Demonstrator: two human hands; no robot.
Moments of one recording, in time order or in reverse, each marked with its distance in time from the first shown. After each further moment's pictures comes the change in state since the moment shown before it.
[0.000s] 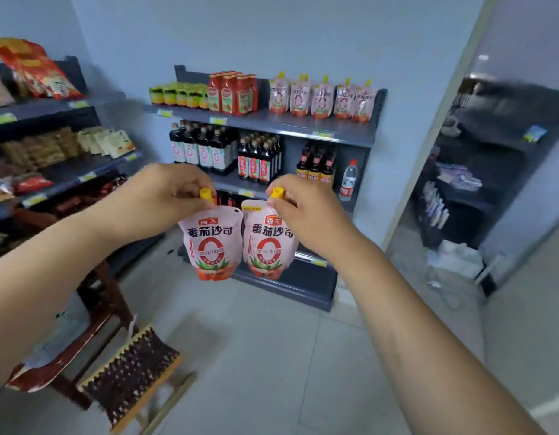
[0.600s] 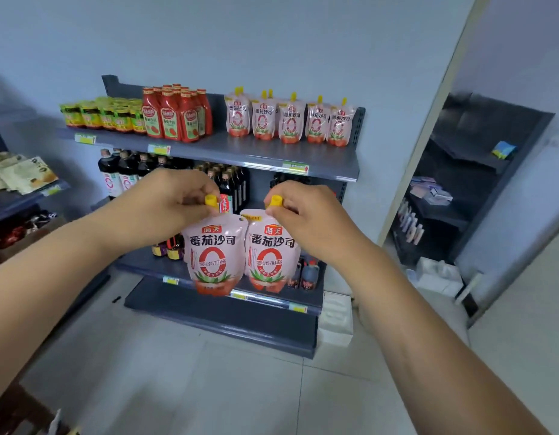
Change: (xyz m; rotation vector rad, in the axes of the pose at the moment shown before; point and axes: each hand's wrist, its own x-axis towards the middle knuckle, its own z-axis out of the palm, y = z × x) left_hand 0.297 -0.085 0.064 -0.065 -0.083 0.152; right_hand 0.211 0.169 -0.010 -0.024 0.033 0.049
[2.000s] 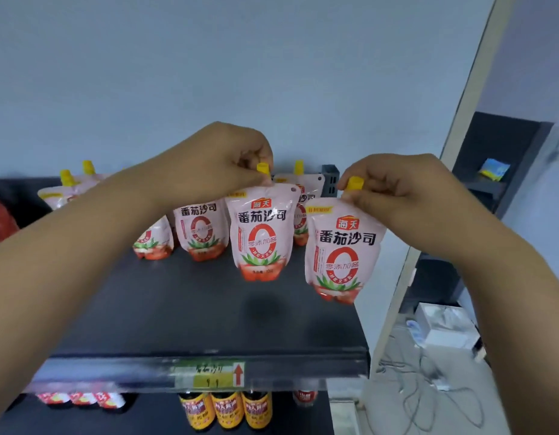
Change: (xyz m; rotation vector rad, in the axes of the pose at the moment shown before) left_hand 0.658 -0.047 0.130 0.124 -0.111 0.402; right_hand 0.369 0.386 -0.182 -0.131 0.207 0.151
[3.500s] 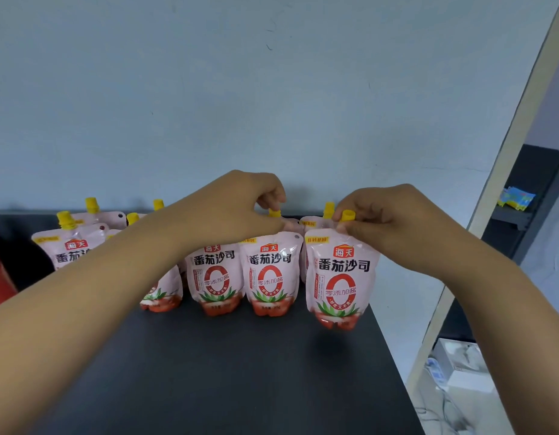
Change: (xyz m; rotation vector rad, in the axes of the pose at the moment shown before) left_hand 0.044 -0.078 0.009 0.028 -0.067 -0.083; right_hand 0.099 0.025 0.045 -0.055 -0.114 0.037
